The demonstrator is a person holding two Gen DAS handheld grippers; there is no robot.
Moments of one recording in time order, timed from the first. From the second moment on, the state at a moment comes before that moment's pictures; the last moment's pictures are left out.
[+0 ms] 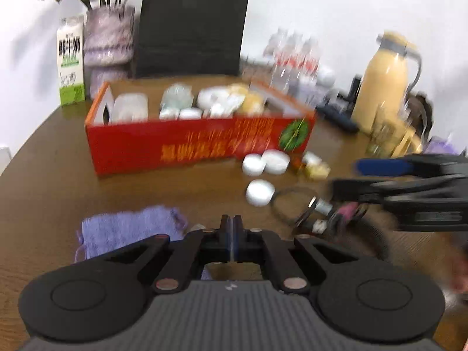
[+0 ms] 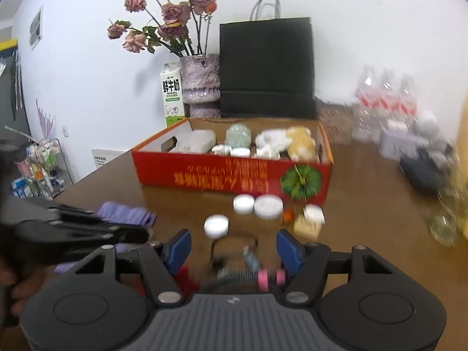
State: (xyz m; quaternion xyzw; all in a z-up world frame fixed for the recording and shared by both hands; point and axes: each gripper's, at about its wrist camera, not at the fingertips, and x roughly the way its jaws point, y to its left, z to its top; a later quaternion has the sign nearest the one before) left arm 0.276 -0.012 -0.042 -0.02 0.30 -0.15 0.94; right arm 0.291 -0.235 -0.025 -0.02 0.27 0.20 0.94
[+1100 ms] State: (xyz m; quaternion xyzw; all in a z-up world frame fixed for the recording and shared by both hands) left arm 0.253 -0.040 -0.057 0.06 0.32 -0.14 0.93; right arm 0.310 -0.215 -0.030 0.00 0.28 0.23 0.93
